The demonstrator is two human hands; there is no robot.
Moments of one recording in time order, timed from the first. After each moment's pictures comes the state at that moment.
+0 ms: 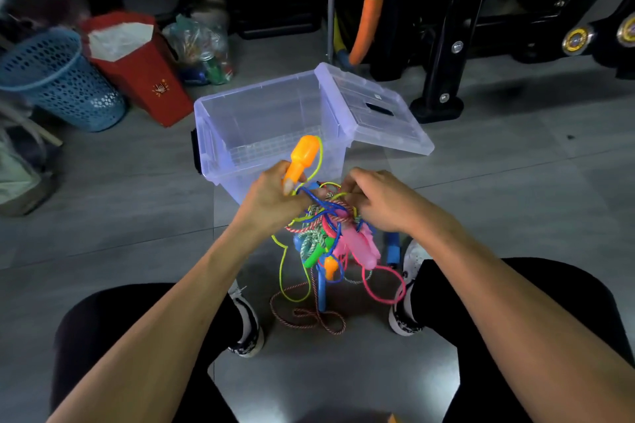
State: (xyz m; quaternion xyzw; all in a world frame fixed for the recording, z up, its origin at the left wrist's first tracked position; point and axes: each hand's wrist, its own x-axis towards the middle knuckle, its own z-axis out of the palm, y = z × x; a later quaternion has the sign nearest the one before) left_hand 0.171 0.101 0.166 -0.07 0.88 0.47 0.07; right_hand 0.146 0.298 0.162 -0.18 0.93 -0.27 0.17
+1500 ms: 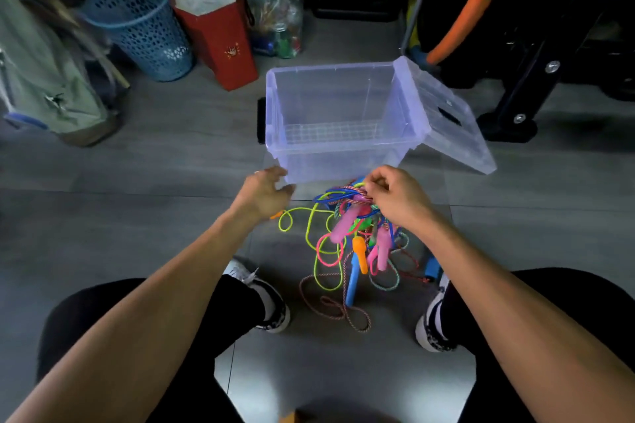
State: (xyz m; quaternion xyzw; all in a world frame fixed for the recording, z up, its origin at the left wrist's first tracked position) left_hand 0.188 -0.030 0.104 -0.22 0.91 0.33 0.13; right_hand 0.136 0.203 0.121 -0.08 0.90 -0.39 0.16
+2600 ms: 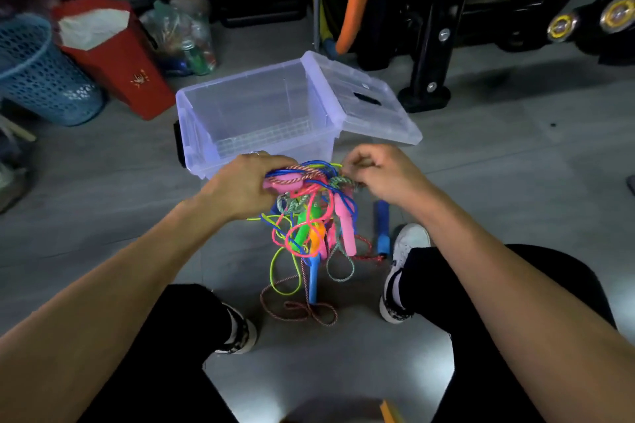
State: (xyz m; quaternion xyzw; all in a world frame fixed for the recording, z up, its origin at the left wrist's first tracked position) left_hand 0.155 0.070 0.175 0.12 0.95 0.26 0.13; right_hand 0.135 0.310 0.158 -0.05 0.85 -0.50 0.15
